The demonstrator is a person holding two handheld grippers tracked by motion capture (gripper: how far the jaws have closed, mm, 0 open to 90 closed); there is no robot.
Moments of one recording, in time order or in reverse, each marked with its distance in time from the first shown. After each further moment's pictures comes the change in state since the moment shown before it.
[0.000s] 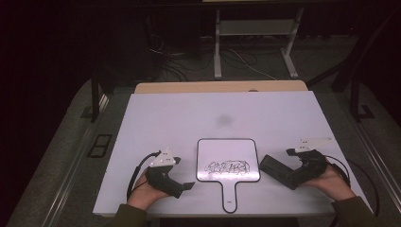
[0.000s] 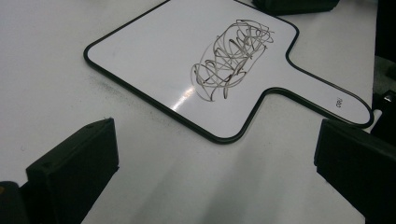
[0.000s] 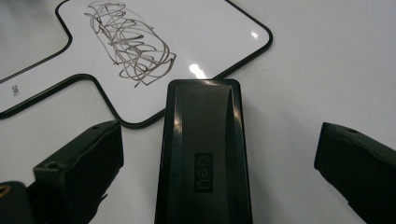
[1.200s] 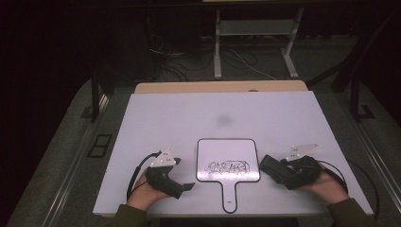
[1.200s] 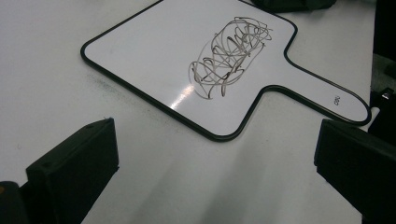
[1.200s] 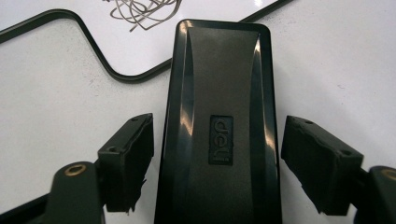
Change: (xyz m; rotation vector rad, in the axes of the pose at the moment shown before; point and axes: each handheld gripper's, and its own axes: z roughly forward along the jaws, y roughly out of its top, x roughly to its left) left arm 0.000 0.000 0.000 0.014 -0.003 0.002; right arm 0.009 -0.009 0.018 0.147 -0.029 -0.070
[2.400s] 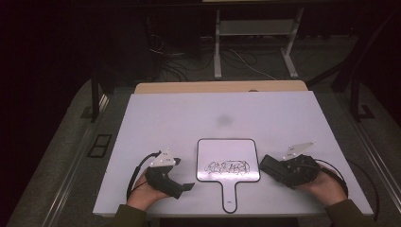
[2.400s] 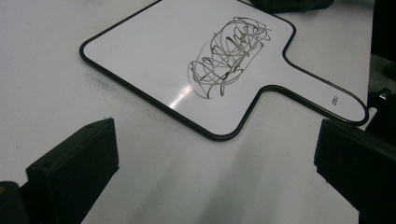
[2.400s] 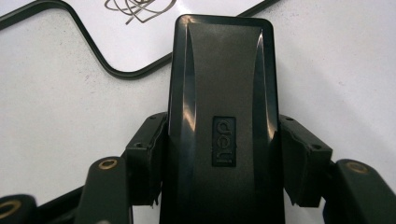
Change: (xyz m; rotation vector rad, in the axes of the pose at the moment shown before) left arm 0.000 0.000 -0.001 -0.004 -0.006 -0.005; right arm 0.002 0.009 0.001 0.062 -0.015 -0.011
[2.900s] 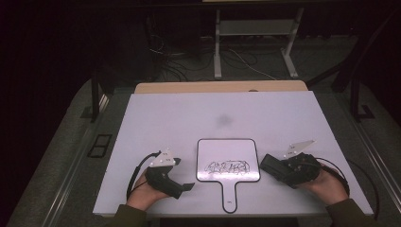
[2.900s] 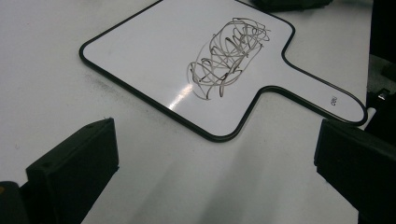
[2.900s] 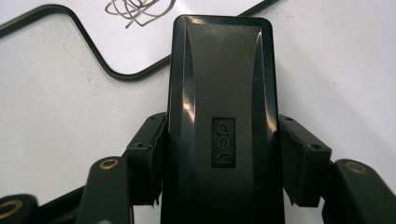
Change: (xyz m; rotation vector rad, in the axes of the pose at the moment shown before) left arm 0.001 0.000 0.000 -0.001 -0.004 0.002; right arm -0.002 0.003 -0.005 0.005 0.005 0.011
